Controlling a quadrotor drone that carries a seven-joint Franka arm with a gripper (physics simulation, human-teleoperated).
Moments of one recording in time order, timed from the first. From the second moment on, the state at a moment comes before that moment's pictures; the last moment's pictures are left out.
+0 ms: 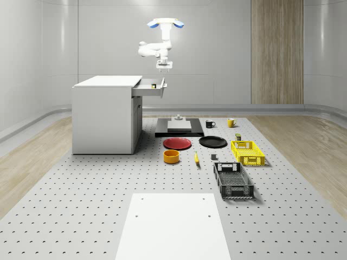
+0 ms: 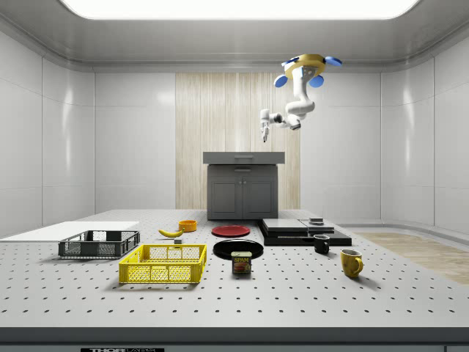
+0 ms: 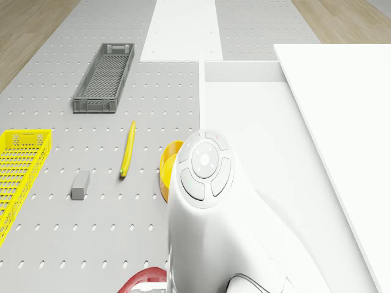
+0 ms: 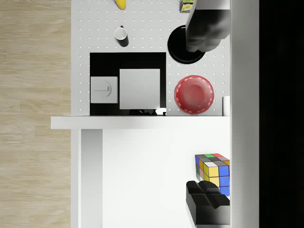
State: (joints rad) arm -1.20 -1.55 1.24 -2.80 -1.88 1.66 1.66
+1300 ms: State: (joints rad) arm -1.20 -1.55 1.24 -2.80 -1.89 1.66 1.66
